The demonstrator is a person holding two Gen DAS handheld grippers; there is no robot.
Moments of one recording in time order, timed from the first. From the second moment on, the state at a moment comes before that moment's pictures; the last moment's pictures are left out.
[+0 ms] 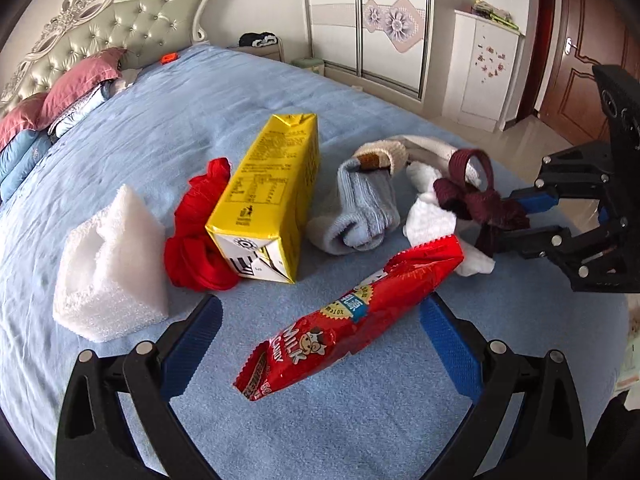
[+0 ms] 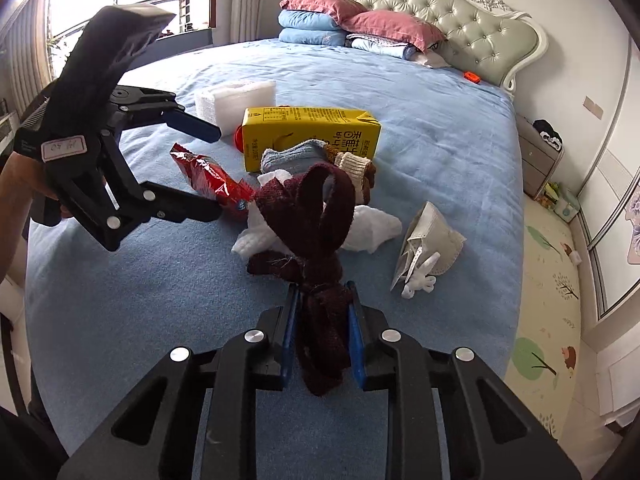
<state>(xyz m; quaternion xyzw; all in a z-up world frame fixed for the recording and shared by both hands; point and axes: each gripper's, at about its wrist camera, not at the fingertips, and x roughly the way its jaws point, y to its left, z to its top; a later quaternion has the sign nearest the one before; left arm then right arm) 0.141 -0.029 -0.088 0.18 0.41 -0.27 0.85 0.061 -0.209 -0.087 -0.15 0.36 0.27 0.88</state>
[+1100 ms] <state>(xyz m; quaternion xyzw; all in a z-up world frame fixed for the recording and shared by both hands) 0.047 -0.044 -0.047 0.10 0.38 -0.29 0.87 -0.005 -0.249 -0.047 -0.09 0.30 0.25 0.91</state>
